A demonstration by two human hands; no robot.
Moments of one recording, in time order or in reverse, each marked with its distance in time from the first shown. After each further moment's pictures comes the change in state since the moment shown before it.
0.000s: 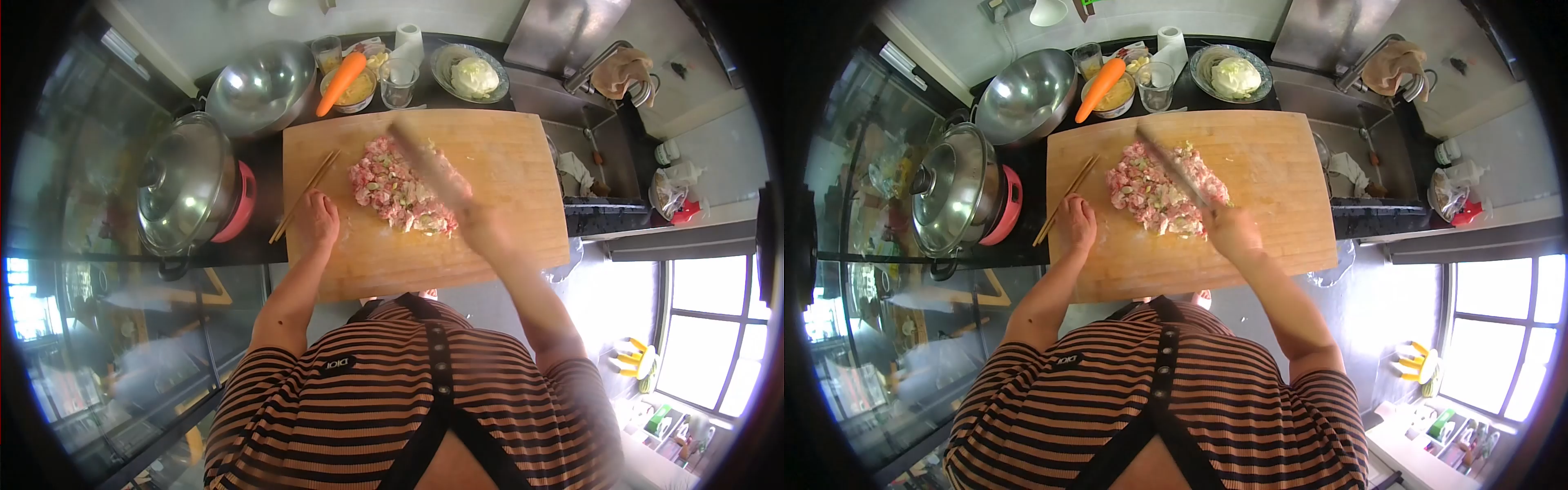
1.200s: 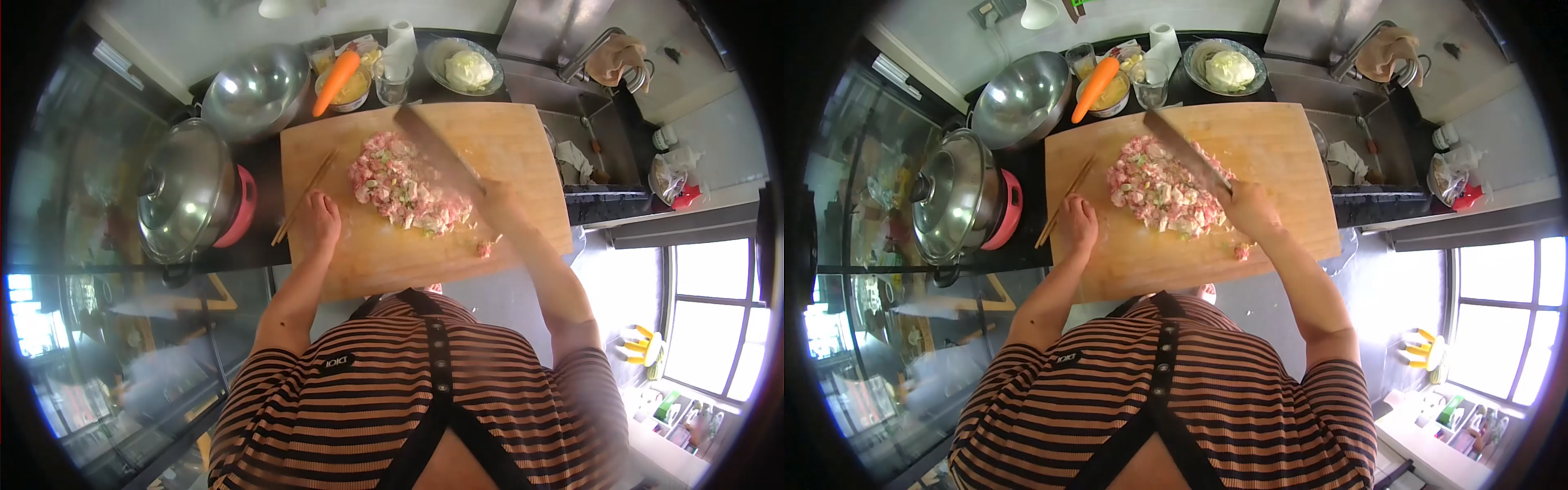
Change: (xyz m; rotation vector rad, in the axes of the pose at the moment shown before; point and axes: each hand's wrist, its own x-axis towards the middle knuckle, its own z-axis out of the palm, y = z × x) left_hand 0.002 -0.003 0.002 0.022 -0.027 -0.006; right_hand 0.019 0.006 -0.042 0.164 -0.206 0.210
